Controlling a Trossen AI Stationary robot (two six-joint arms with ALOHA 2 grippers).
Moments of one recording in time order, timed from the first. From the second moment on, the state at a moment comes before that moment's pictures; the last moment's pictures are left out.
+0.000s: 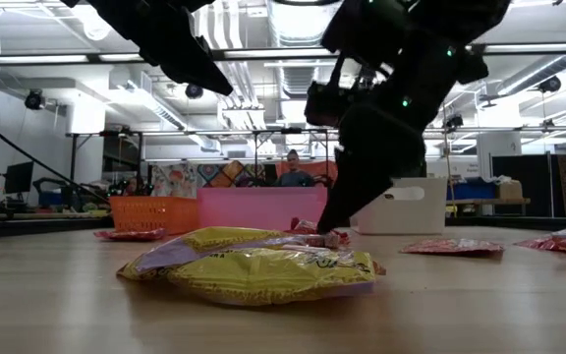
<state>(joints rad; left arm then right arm) -0.16 1.30 0.89 -0.27 -0.18 -0.02 0.19 1.87 1.01 -0.10 0.17 0.29</state>
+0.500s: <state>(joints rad) -0.16 1.30 0.89 -0.30 -0.17 -0.07 0.19 1.93 1.02 -0.11 0.19 0.30</state>
